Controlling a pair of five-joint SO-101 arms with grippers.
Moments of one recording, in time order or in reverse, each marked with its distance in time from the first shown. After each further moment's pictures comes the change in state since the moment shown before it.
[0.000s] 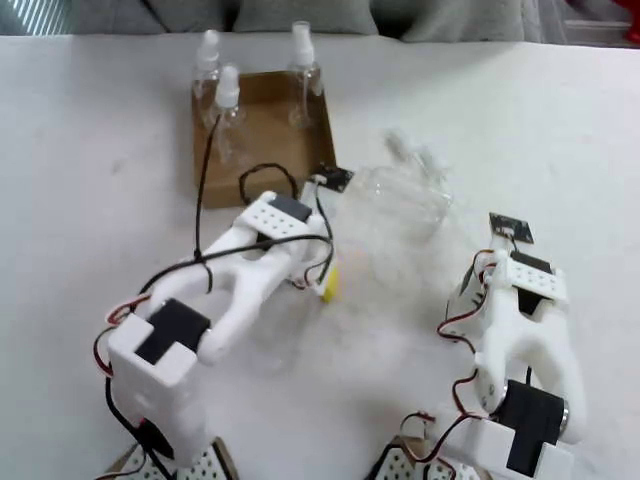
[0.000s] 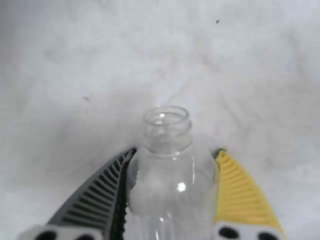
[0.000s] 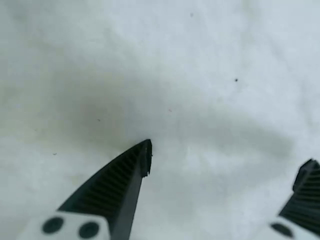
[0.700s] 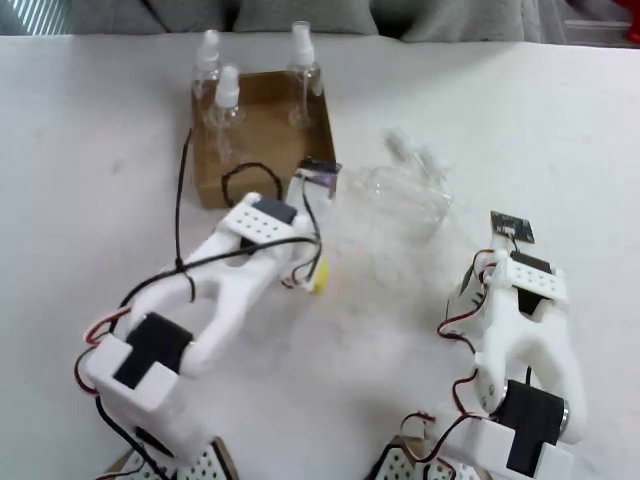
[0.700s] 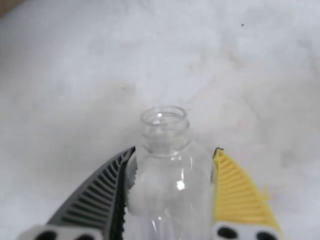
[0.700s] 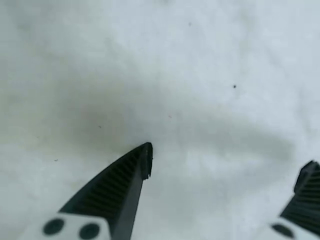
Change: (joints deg) left arm -2.8 -9.1 7.0 -2.0 0.0; right arm 0.0 0.0 0.0 -0.9 0.0
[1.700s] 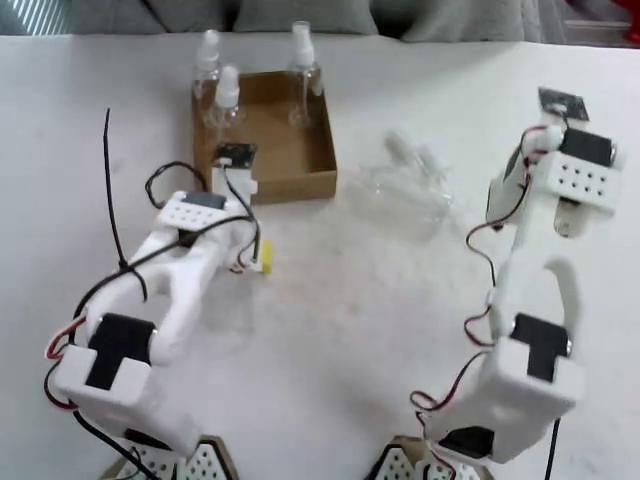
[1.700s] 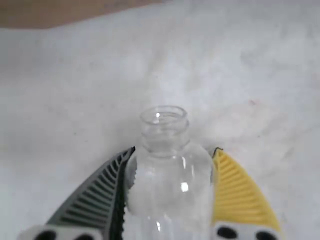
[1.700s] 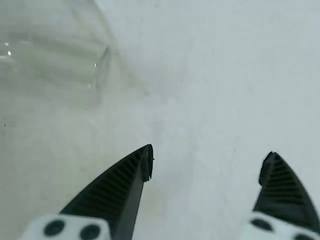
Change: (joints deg) left arm -14.8 -2.0 5.9 -4.7 0.2; right arm -1.0 25.1 -68.1 31.2 0.2
